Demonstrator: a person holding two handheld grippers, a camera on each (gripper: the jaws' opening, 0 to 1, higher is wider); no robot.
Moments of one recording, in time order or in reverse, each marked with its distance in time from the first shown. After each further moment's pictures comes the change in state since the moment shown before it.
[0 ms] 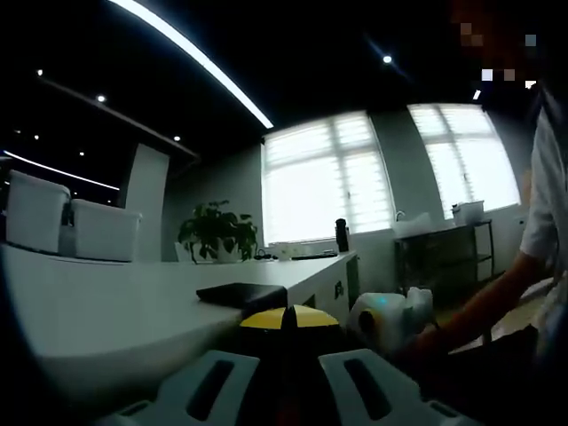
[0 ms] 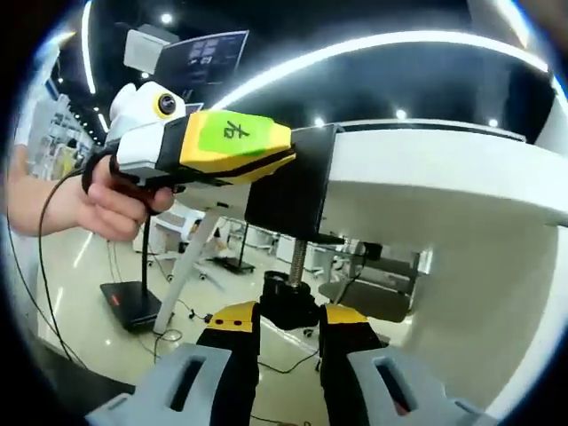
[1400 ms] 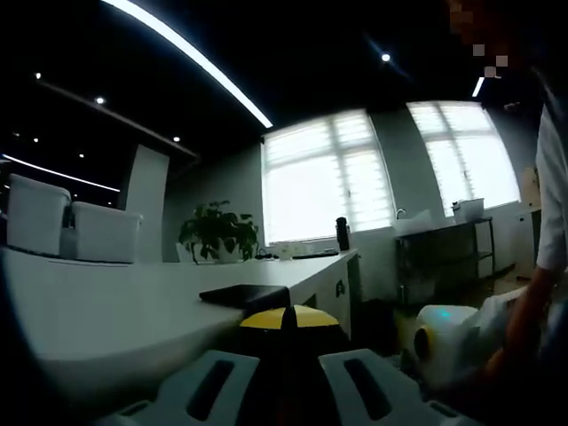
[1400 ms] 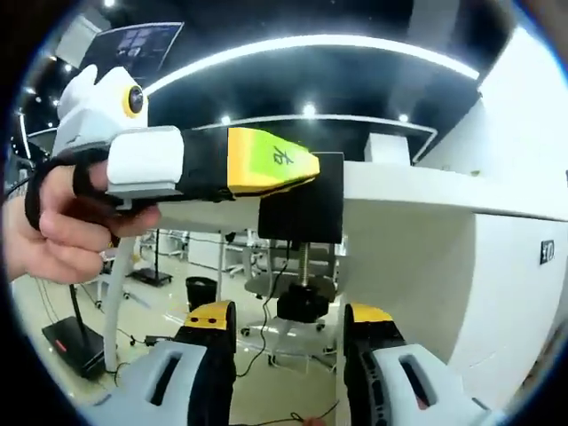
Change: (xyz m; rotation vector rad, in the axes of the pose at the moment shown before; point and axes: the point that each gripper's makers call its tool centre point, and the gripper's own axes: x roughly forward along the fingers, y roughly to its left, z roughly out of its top) left arm -0.001 0.000 0.001 0.012 0.004 0.003; right arm -0.015 0.005 0.002 0.082 0.048 -0.571
